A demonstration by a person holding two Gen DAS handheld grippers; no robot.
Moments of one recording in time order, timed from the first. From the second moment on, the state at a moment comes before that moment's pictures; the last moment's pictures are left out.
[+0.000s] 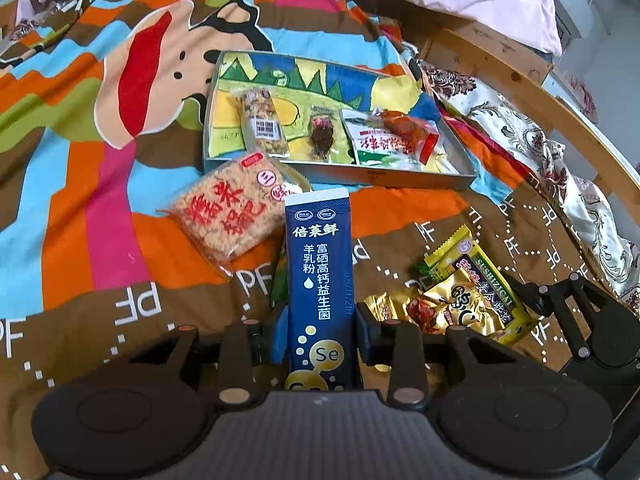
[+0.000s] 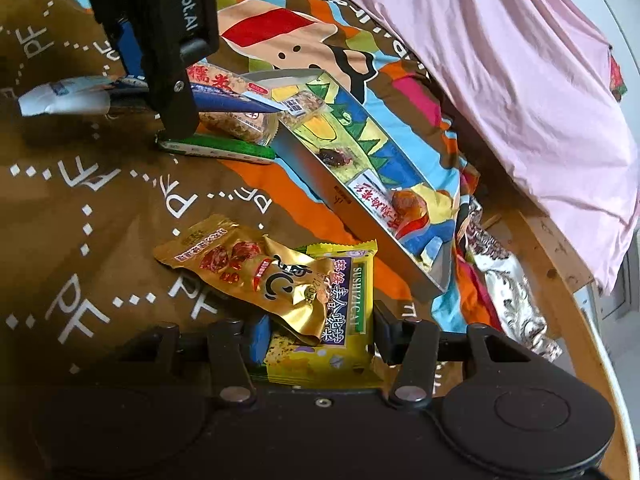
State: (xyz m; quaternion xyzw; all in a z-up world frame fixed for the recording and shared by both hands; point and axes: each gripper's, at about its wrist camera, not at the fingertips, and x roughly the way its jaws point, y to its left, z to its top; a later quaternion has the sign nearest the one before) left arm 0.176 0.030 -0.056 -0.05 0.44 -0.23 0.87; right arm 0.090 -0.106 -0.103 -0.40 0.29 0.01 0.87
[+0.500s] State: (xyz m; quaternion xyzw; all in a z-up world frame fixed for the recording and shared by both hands) left arm 0.173 0.022 -0.052 -0.03 0.41 -0.24 0.88; right arm 0.093 -0.118 -0.089 -0.45 0.26 0.00 0.86
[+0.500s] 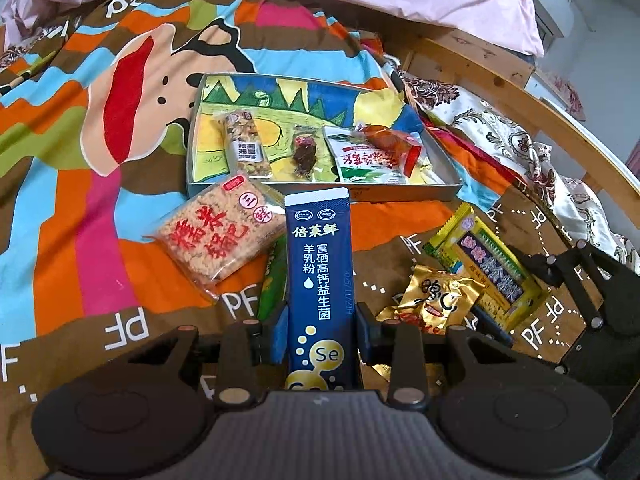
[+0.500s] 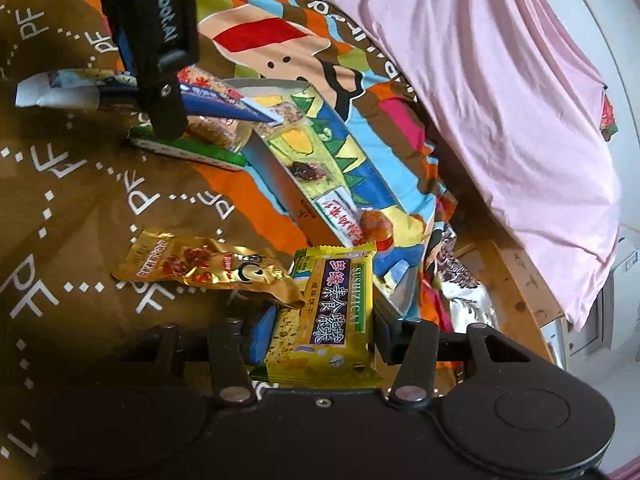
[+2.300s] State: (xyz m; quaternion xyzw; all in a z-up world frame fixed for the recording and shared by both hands) left arm 0.375 -0.039 -0.056 -0.10 0.29 -0.21 0.93; right arm 0.298 -0.133 -0.083 -0.35 0.16 -0.01 0.92
